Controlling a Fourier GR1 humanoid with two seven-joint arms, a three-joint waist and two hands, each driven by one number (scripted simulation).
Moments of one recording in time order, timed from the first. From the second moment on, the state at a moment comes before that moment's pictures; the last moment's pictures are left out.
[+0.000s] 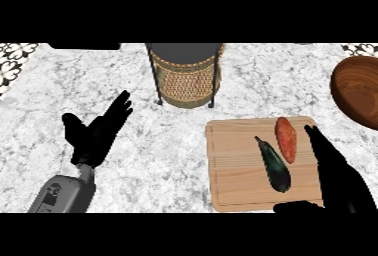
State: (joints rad) left arm -0.20 0.23 -0.19 -1.45 0.25 0.05 0.20; right arm 0.02 -0.54 0.46 -2.09 0.67 -0.09 1.03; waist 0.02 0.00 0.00
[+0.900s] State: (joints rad) left arm -0.18 0.21 -0.16 -1.46 0.23 0.04 0.21; right arm -0.08 -0.23 0.56 -1.79 0.90 0.07 1.12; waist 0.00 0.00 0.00
